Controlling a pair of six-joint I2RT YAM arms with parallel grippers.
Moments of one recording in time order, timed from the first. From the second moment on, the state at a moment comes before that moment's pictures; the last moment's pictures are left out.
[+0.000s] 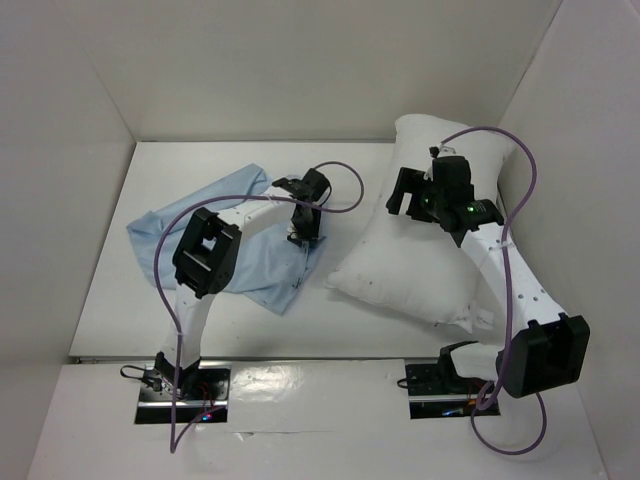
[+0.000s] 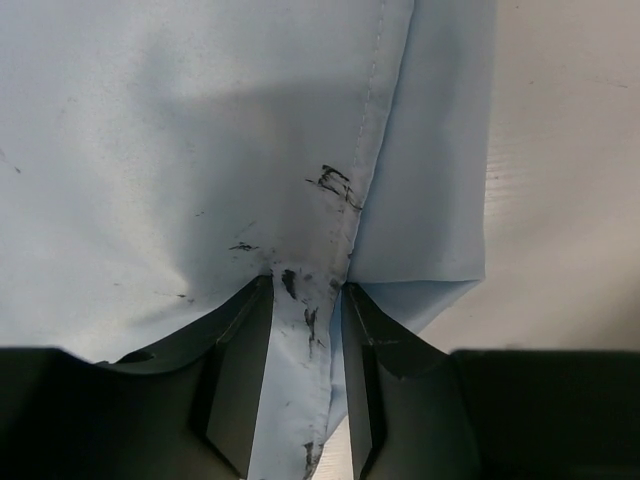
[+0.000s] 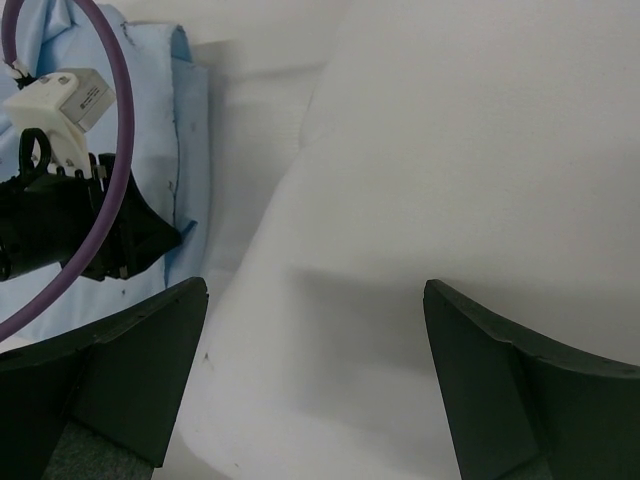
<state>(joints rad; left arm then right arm) -0.59 2.17 1.74 -0.81 -0.08 -0.48 0.20 1.25 1.15 -0.55 -0.03 0.38</state>
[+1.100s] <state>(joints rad) -0.26 1.63 1.71 -0.96 0.21 -0.47 0.52 1.80 1.46 -0.46 -0.11 0.21</state>
